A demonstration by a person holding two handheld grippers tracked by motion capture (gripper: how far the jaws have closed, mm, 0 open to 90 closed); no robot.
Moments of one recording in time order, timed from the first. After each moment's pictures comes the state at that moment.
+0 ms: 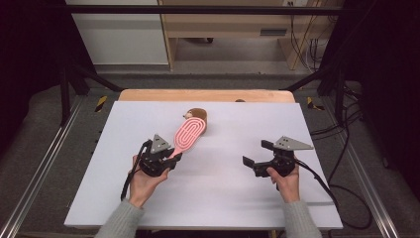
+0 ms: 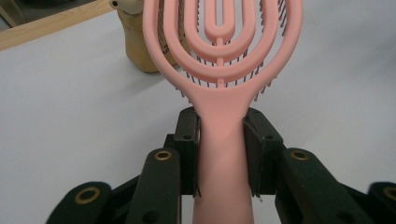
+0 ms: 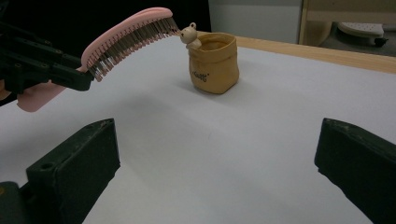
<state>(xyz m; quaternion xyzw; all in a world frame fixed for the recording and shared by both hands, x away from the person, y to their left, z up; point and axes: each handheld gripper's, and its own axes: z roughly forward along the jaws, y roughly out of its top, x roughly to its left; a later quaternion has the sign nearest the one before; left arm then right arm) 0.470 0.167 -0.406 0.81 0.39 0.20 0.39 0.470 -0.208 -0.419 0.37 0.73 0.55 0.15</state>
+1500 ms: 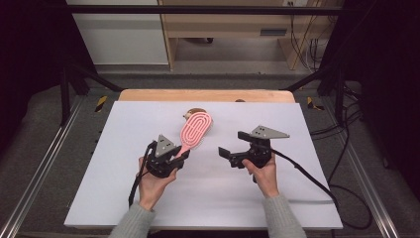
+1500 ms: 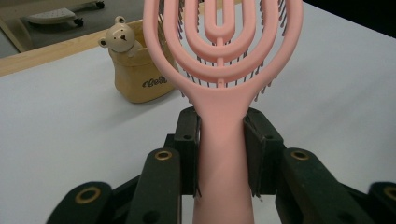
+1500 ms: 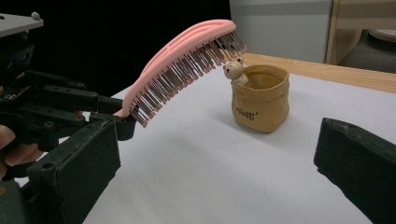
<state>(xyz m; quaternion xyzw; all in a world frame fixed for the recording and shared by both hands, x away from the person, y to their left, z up) 0.460 0.147 -0.401 0.78 0.39 0.22 0.44 0.484 -0.143 -0.392 0.36 0.72 0.58 0.12</state>
